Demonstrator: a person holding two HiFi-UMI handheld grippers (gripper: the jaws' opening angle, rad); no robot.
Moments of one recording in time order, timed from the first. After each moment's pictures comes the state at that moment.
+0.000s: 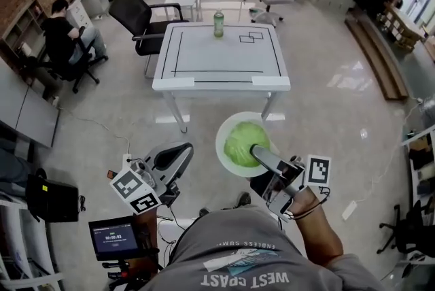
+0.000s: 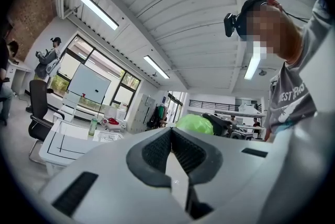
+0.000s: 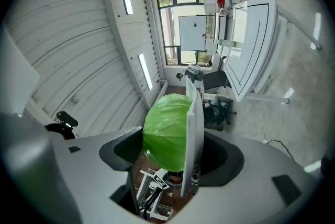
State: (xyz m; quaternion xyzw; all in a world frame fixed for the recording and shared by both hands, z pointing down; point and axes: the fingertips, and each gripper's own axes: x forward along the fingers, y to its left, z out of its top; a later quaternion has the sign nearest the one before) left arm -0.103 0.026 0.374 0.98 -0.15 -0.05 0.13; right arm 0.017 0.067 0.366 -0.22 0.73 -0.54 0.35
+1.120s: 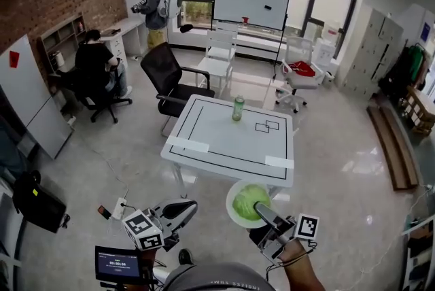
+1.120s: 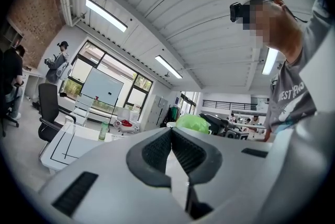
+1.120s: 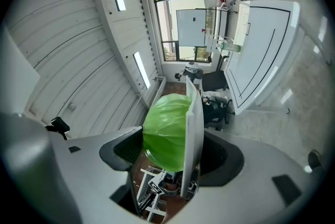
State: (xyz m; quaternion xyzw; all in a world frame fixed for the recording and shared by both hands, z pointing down) left arm -0.035 -0.070 0.395 0.96 -0.22 -0.05 0.14; right arm 0.119 -0.058 0.386 -0.20 0.74 -0.56 0.32
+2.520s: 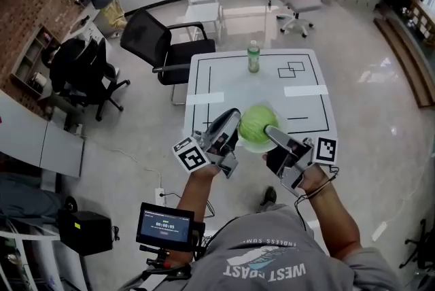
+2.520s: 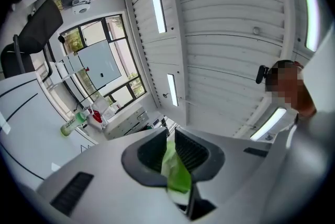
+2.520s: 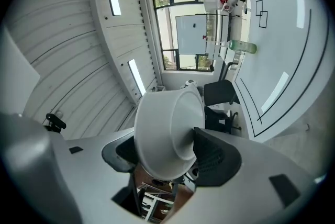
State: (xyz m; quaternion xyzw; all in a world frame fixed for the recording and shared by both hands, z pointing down) left arm 0.005 -0.370 0.400 0.91 -0.08 -0.24 0.33; right arm 0.061 -0.305 0.407 -0.24 0.74 -0.53 0.35
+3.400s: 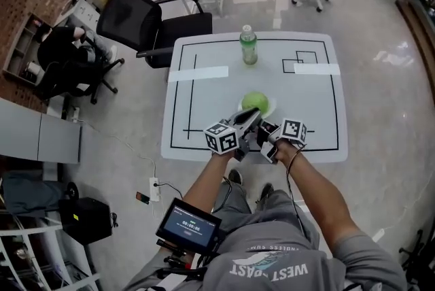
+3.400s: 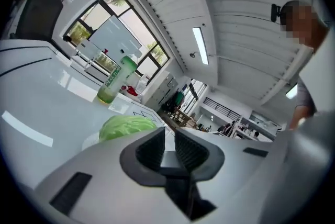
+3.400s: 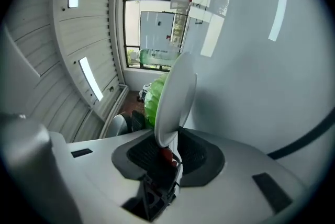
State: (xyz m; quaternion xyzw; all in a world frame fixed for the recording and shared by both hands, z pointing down) left arm 0.177 -0.521 0.707 0.93 -0.16 -0.01 0.32; right arm 0.157 -0.518 0.767 -0.34 0.66 -0.62 0.24
